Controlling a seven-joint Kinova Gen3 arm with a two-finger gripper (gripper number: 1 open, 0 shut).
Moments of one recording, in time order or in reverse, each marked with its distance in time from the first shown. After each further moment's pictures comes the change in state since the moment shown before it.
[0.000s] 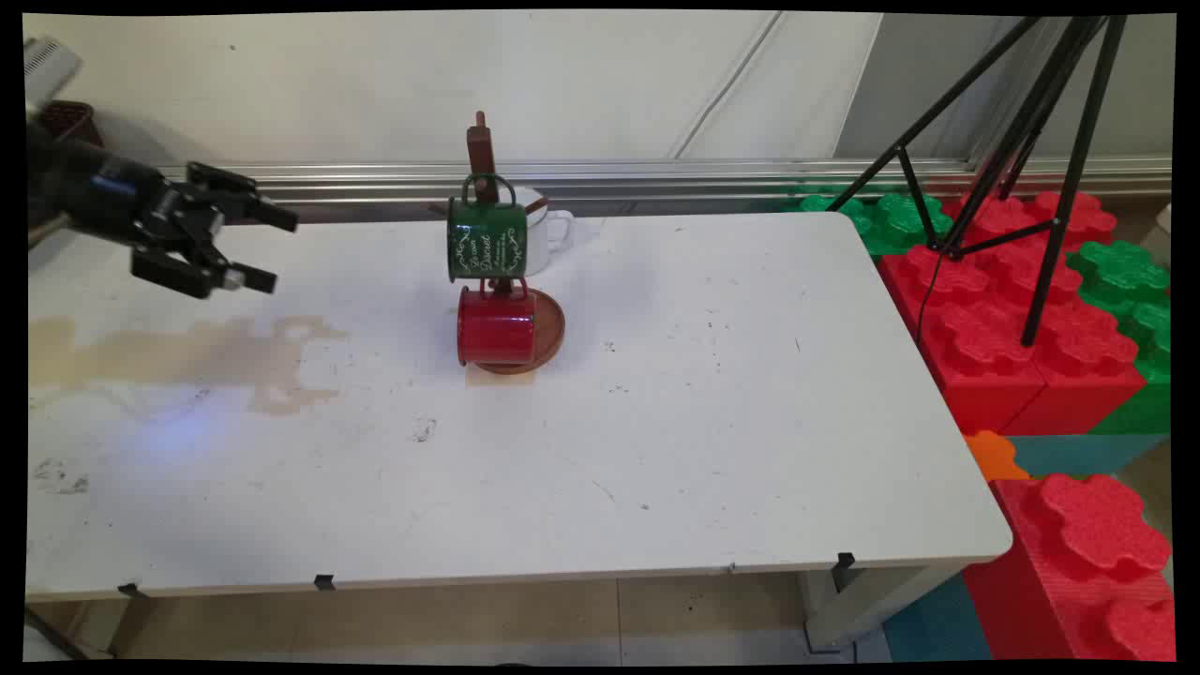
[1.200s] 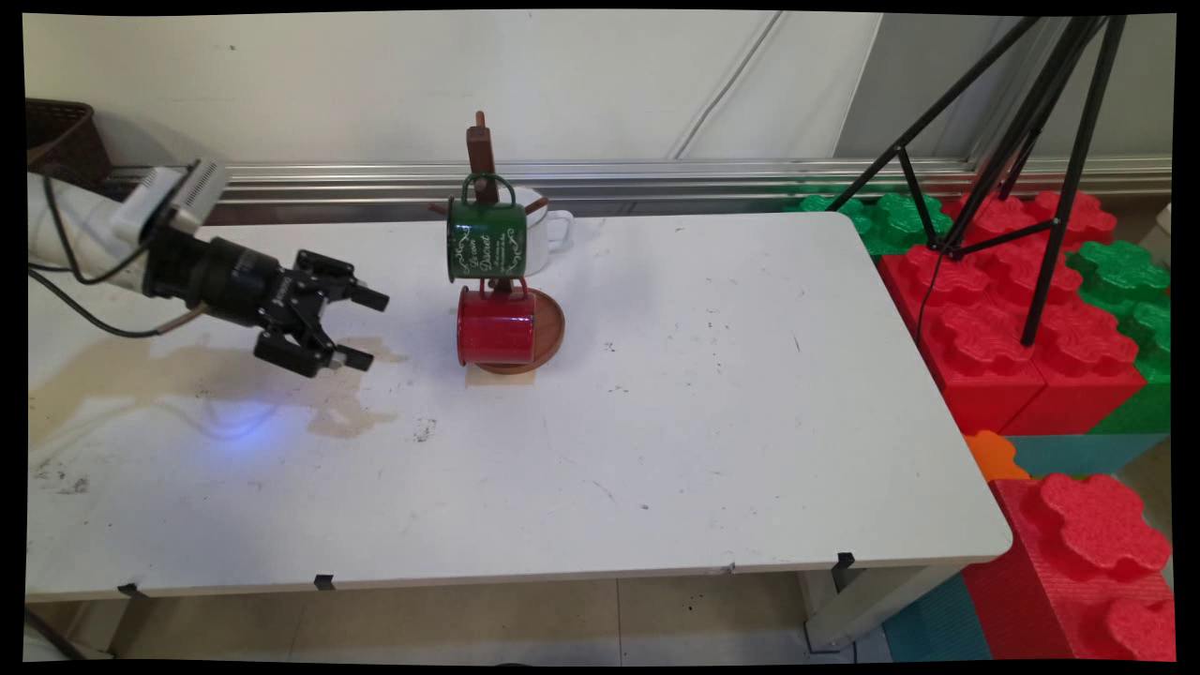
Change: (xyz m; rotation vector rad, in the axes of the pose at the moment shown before) arm -0.045 0.005 0.107 -0.059 -0.024 -0.015
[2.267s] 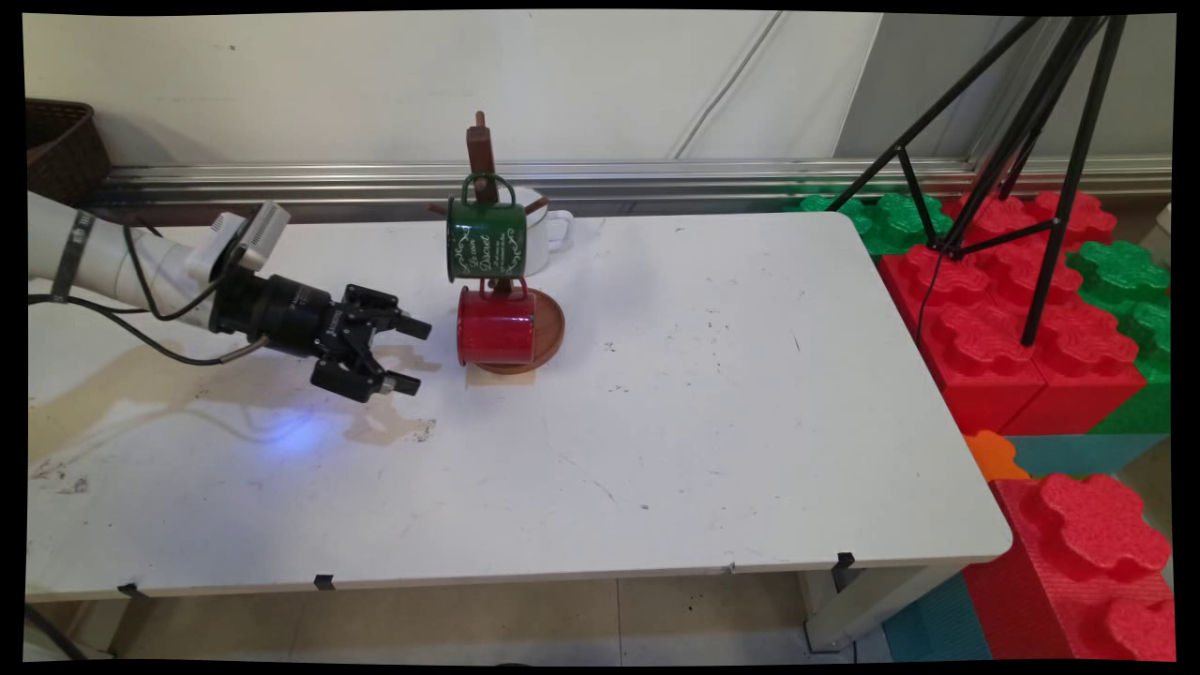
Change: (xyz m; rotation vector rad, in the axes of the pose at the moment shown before) arm -0.027 -0.003 0.057 -0.024 0.047 -0.058
